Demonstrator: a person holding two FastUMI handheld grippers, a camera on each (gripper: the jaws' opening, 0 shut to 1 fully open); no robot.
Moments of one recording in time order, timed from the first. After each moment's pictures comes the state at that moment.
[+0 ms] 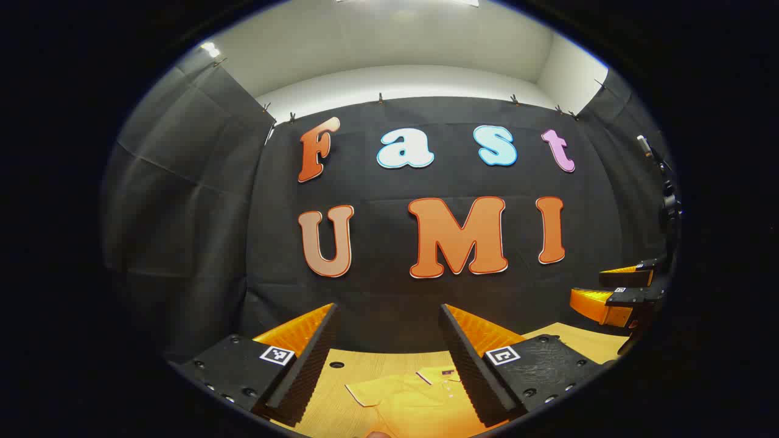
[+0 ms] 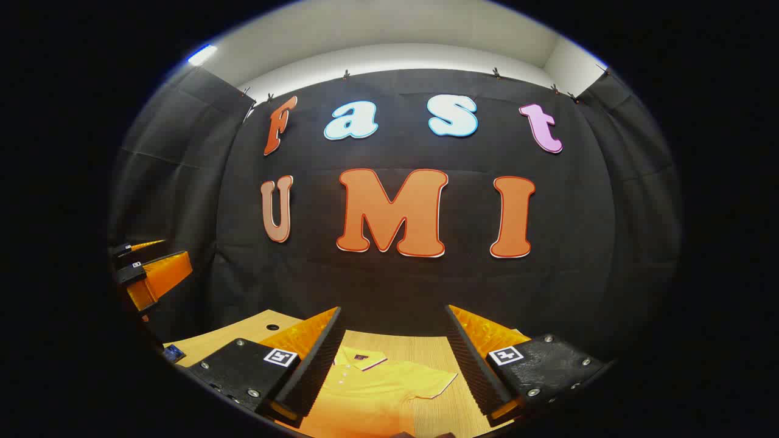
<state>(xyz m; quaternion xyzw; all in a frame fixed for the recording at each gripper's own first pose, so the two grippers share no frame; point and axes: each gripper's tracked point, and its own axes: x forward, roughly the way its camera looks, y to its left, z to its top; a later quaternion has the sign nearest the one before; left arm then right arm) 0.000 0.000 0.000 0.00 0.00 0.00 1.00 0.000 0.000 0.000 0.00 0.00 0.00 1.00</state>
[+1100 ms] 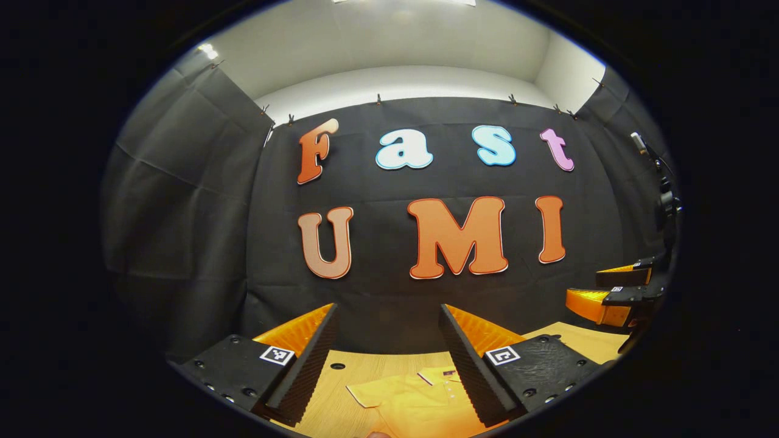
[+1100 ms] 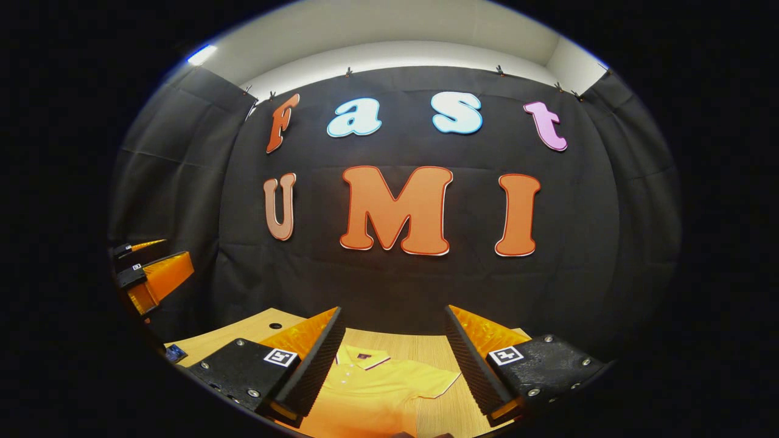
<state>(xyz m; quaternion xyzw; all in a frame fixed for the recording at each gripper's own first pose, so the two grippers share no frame) 0.000 0.000 0.000 0.01 0.00 0.00 1.00 0.005 0.005 -0.001 0.00 0.01 0.01 1.00</state>
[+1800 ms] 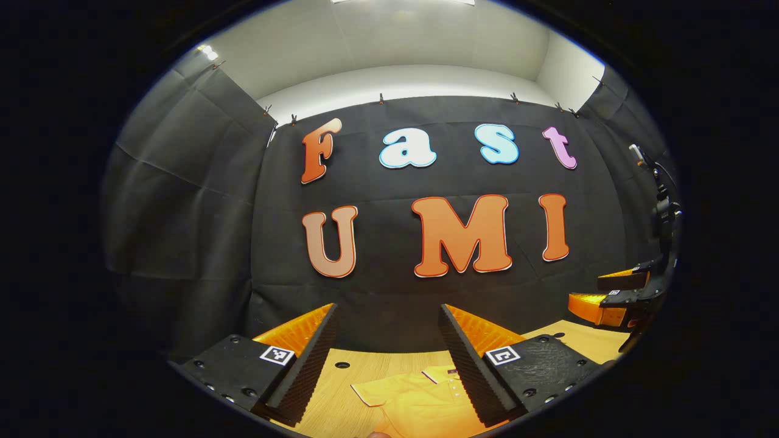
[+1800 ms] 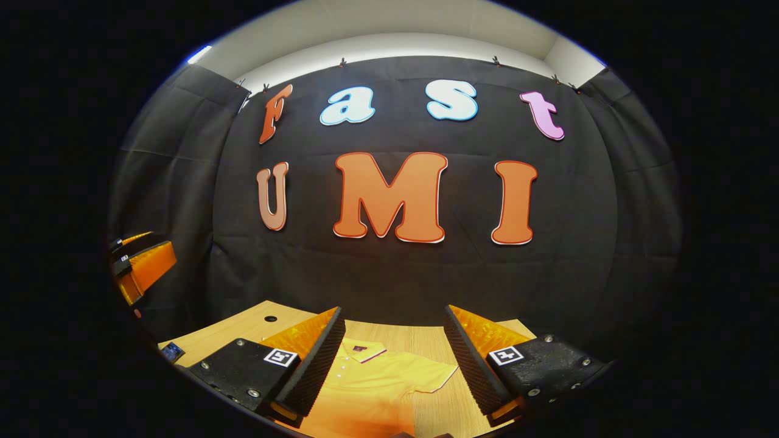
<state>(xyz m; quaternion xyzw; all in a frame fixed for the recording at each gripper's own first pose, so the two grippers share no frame) -0.001 0.002 0.000 0.01 0.00 0.01 1.00 0.015 -0.007 -0.023 0.00 0.04 -0.01 1.00</state>
